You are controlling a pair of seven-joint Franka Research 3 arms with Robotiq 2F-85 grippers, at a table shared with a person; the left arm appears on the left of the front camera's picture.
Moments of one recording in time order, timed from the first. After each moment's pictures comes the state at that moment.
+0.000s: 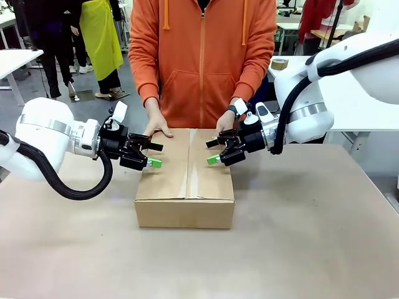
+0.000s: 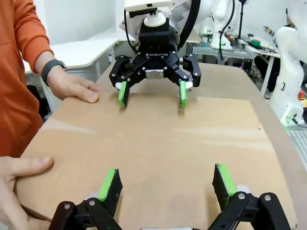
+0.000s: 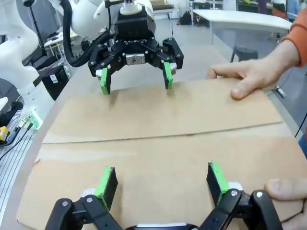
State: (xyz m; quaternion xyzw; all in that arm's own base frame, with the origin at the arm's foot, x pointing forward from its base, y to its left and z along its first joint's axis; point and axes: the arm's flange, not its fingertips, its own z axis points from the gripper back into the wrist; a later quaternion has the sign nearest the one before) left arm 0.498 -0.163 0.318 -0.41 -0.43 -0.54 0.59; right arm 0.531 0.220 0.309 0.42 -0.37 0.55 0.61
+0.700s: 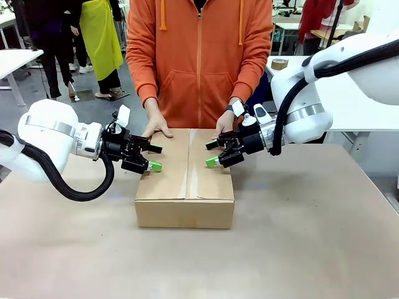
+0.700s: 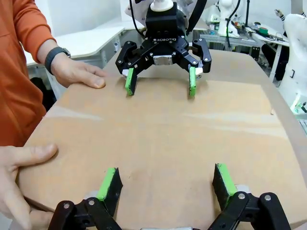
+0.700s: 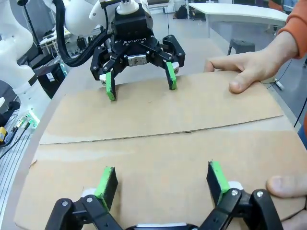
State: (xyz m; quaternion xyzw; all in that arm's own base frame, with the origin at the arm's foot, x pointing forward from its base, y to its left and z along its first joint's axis) left arm 0.502 -0.161 0.308 -0.38 -0.43 -0.55 0.60; right arm 0.530 0.223 0.309 0.41 -0.37 0.55 0.63
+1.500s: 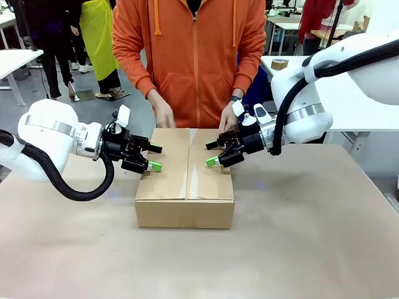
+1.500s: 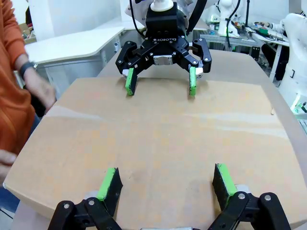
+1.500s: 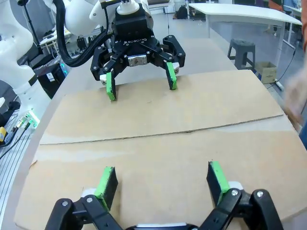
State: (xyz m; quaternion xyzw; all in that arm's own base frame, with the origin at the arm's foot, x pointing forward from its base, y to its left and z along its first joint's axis) left arm 0.502 -0.161 0.309 -0.38 -0.43 -0.55 0.60; right arm 0.530 0.223 0.309 0.41 -0.37 0.55 0.63
